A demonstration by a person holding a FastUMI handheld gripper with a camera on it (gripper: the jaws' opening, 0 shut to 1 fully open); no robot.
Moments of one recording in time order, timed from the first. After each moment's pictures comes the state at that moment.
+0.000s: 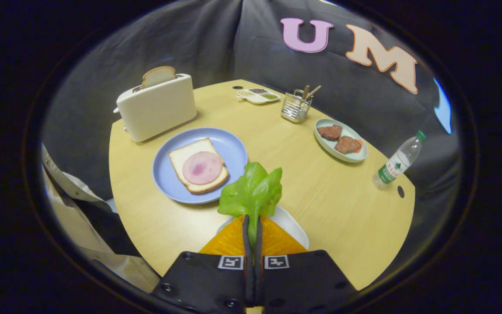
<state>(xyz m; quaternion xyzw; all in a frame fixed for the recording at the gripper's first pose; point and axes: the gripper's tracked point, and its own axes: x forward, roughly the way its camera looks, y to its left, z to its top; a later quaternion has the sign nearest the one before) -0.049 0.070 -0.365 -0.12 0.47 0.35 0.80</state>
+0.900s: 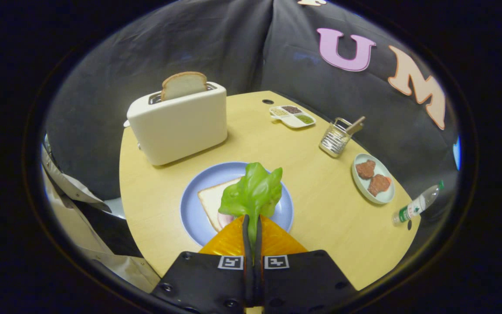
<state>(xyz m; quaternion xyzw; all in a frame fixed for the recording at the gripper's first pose) -0.038 0.202 -0.349 -0.13 0.44 0.42 0.78</state>
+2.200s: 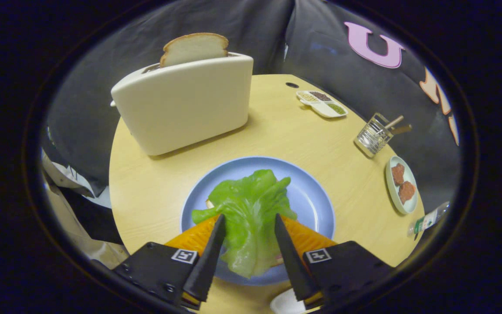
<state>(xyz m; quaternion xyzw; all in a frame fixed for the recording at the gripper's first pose) -0.059 0.257 -0.400 -0.17 0.48 0.44 0.74</state>
